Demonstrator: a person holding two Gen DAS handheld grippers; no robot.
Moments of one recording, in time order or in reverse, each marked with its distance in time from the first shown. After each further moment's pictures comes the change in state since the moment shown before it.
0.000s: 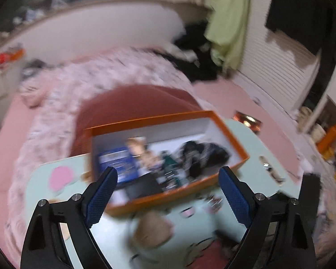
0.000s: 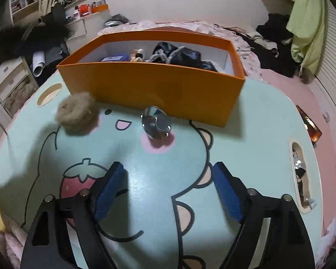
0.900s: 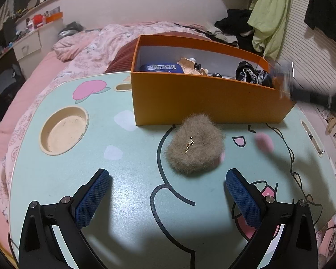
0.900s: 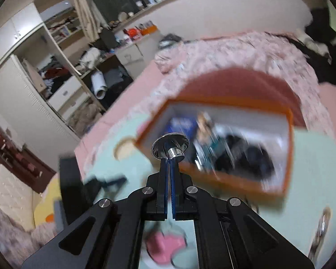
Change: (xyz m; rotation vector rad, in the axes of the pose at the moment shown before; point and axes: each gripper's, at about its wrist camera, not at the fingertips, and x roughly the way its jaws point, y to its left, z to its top) left arm 0.005 0.029 -0.139 -0.187 0.013 0.253; right arm -0.032 0.001 0.071 0.047 -0.023 0.445
